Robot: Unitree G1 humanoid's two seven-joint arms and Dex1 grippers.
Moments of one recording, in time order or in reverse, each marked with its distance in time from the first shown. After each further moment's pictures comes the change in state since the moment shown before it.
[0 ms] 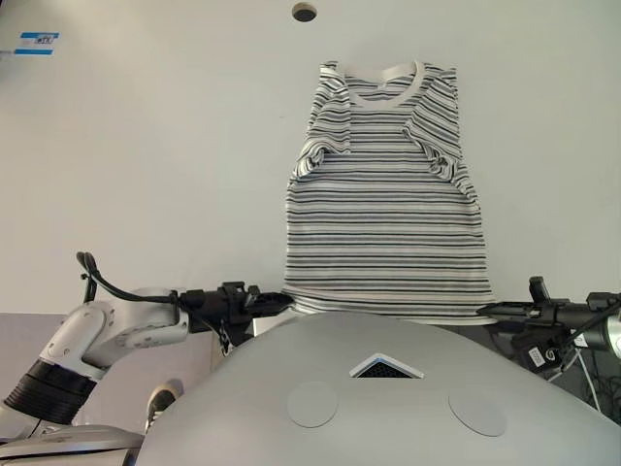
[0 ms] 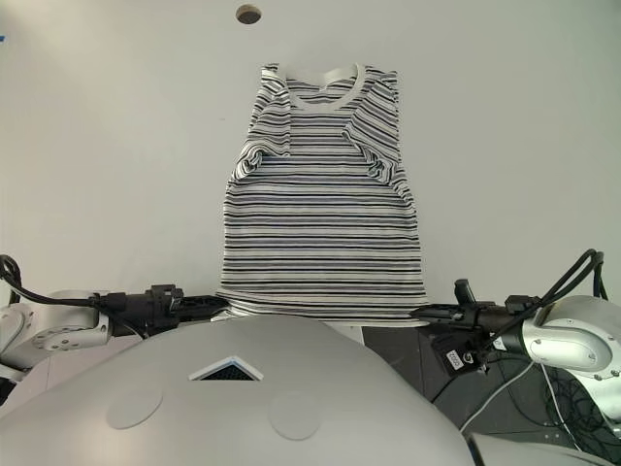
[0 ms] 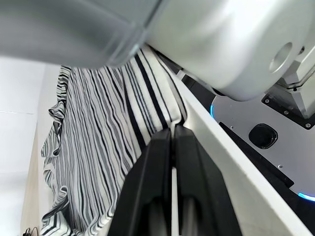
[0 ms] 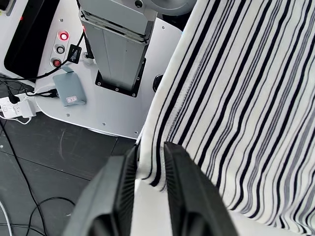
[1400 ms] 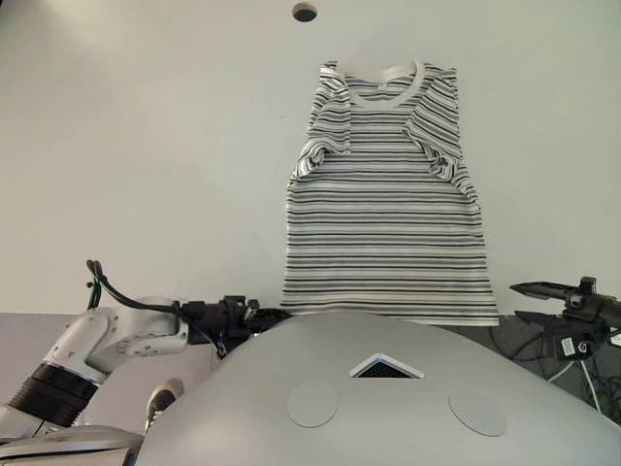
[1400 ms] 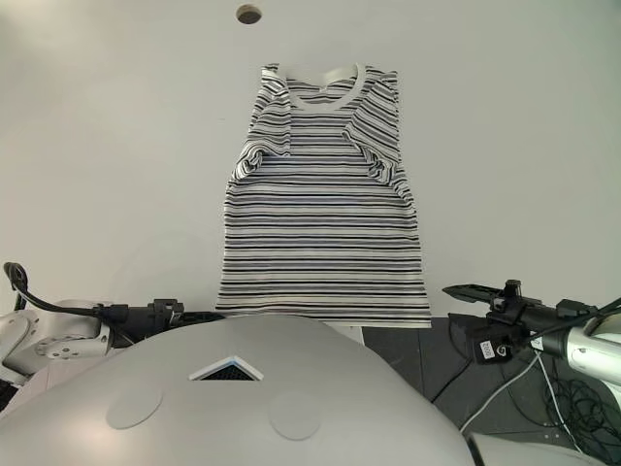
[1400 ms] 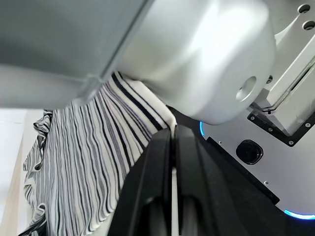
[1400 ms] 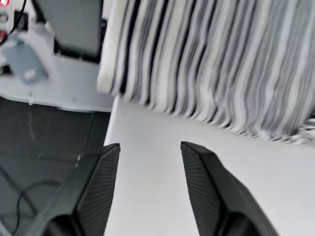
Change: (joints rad) left arm 0.013 0.001 -0.037 0.068 0.012 -0.078 0.020; right arm -0.004 0.150 -0.237 0.192 -0.070 -0.180 -0.020
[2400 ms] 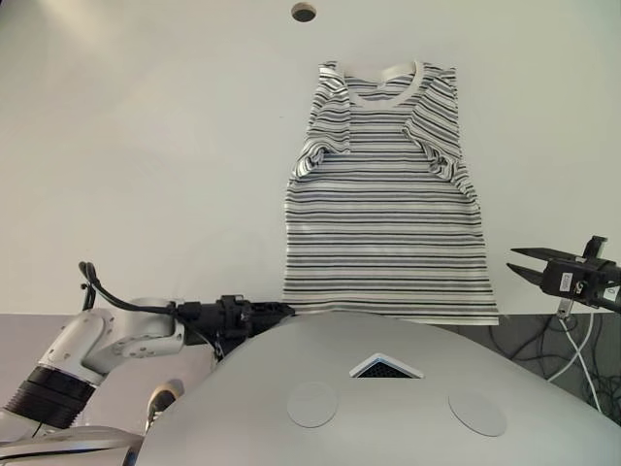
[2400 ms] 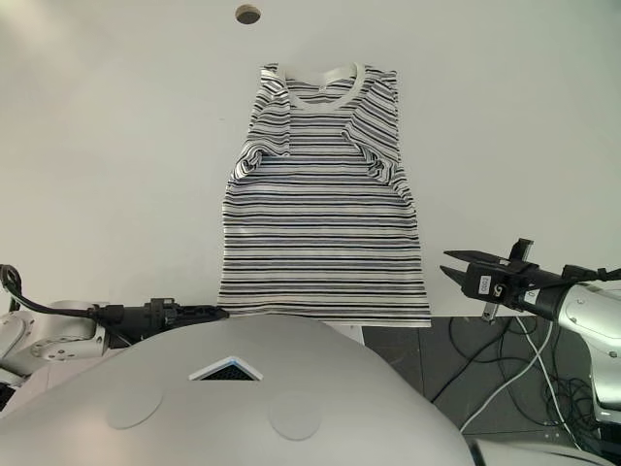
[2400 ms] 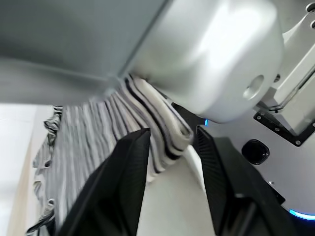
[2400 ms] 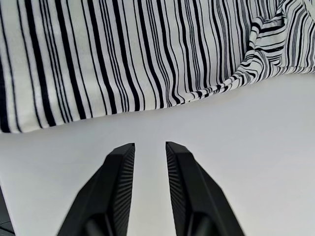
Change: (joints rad) left arm 0.017 -0.008 0.024 0.010 0.020 -0.026 0.016; right arm -0.139 0.082 0.061 -0.125 0.225 0.527 0.034
